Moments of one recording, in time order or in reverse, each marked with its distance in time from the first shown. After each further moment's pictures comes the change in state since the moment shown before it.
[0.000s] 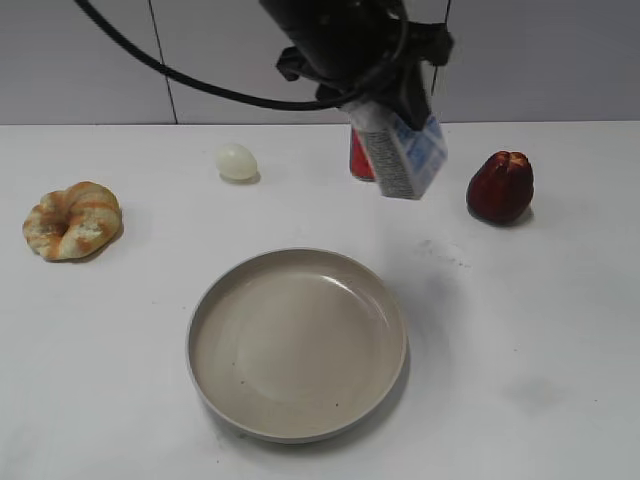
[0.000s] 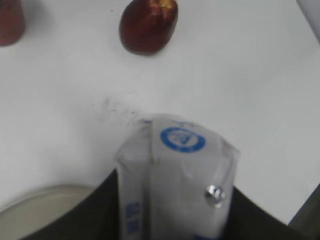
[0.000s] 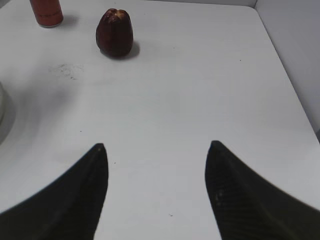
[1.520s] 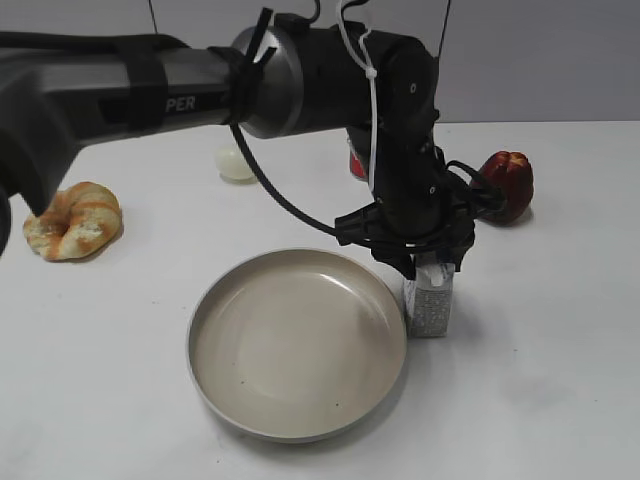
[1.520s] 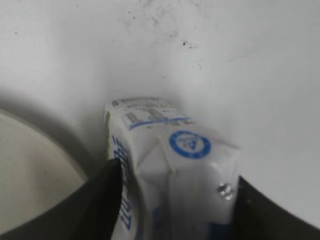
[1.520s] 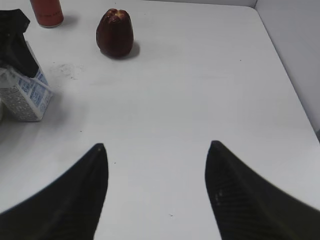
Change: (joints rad) left arm -0.110 0.242 -0.003 0.197 -0.004 -0.584; right arm 0.000 0.000 0.000 0.000 0.000 0.000
